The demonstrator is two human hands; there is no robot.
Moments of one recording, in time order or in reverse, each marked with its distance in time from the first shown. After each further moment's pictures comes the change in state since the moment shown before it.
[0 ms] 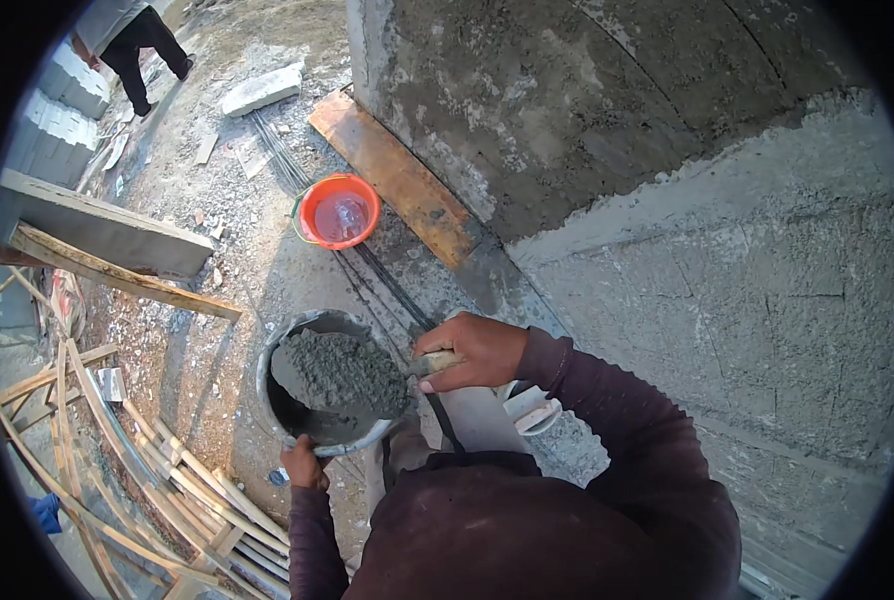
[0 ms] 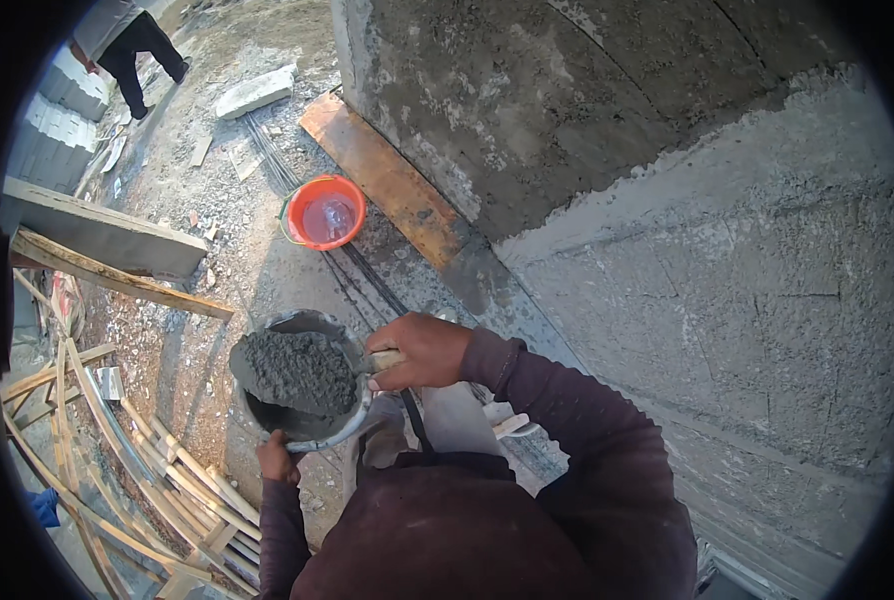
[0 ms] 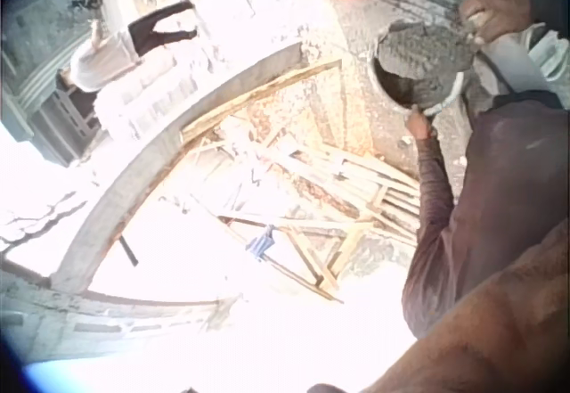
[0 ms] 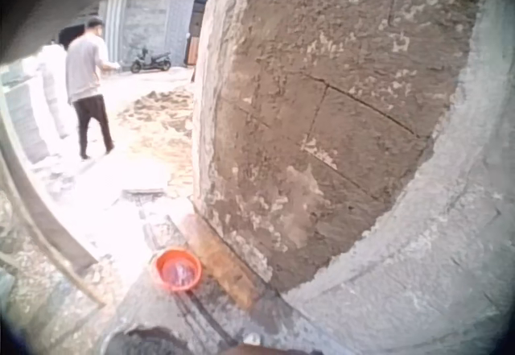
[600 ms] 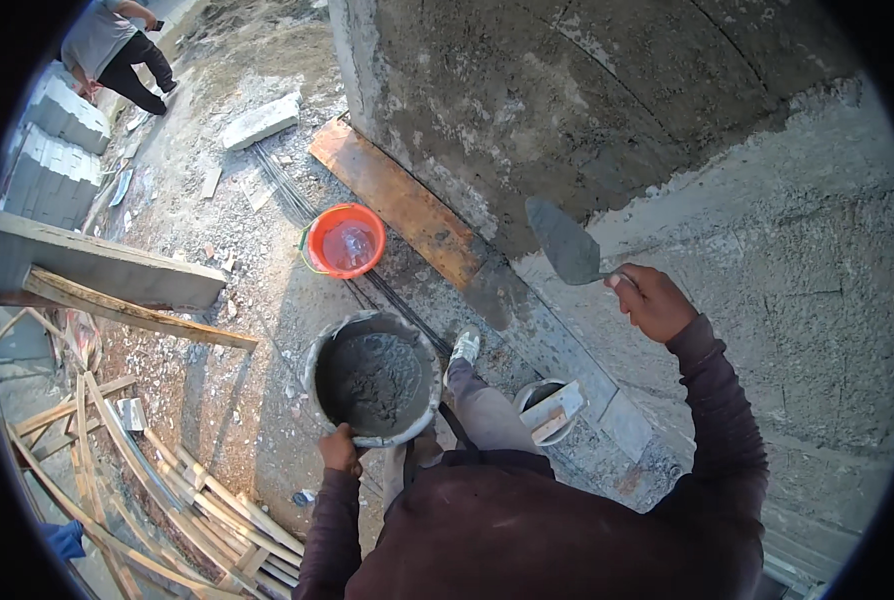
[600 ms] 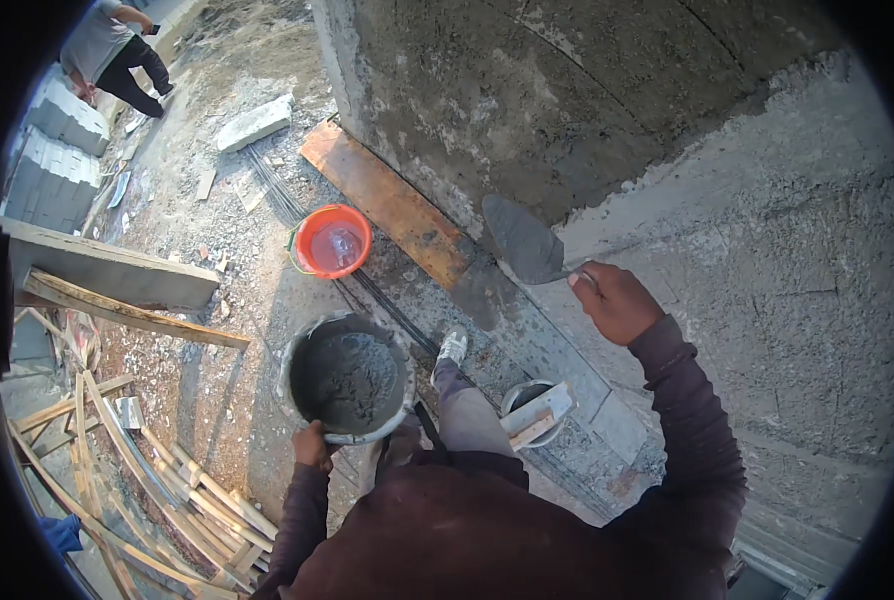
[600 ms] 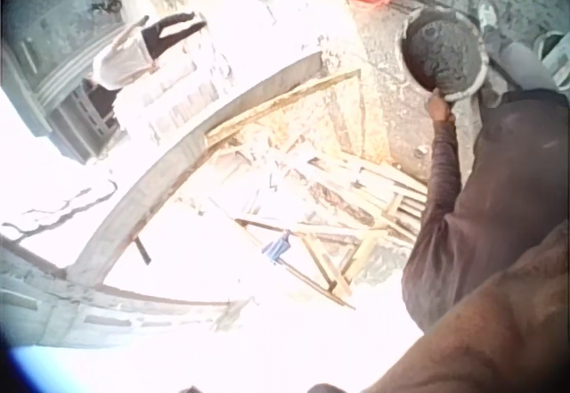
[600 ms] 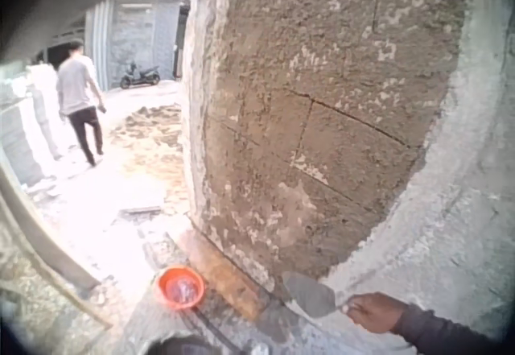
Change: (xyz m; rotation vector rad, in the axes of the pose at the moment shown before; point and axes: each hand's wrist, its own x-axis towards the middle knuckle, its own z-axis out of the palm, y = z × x) left_hand 0.004 0.035 0.094 0.096 -0.111 -0.152; right_hand -0.161 0.029 -0.132 -0.100 0.513 0.686
